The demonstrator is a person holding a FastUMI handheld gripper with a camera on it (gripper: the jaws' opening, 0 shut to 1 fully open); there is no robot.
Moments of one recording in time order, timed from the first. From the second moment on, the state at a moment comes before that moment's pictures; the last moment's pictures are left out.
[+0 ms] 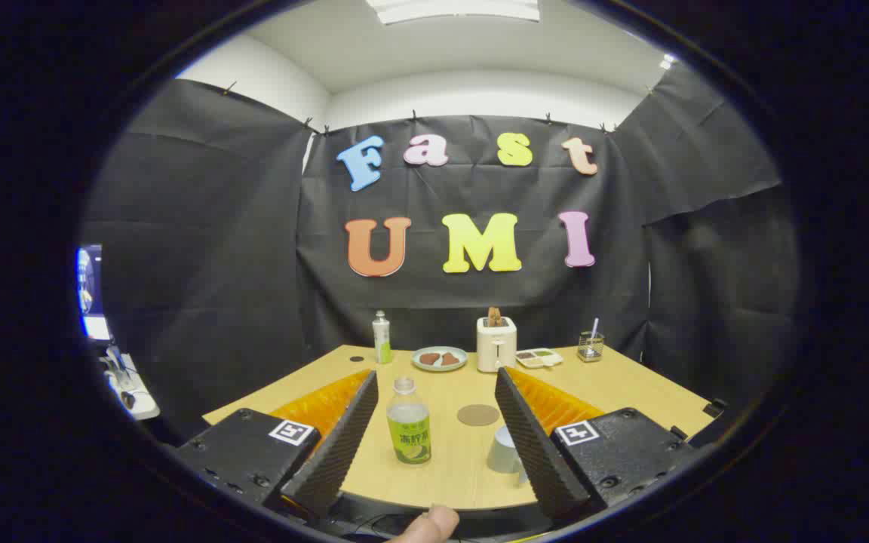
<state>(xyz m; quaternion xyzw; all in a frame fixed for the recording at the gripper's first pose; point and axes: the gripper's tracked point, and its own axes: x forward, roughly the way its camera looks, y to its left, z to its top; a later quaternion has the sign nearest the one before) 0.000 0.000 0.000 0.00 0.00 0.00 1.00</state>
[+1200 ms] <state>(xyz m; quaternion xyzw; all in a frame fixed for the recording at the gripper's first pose) 0.063 0.018 -0.061 0.00 0.02 -0.02 1.00</state>
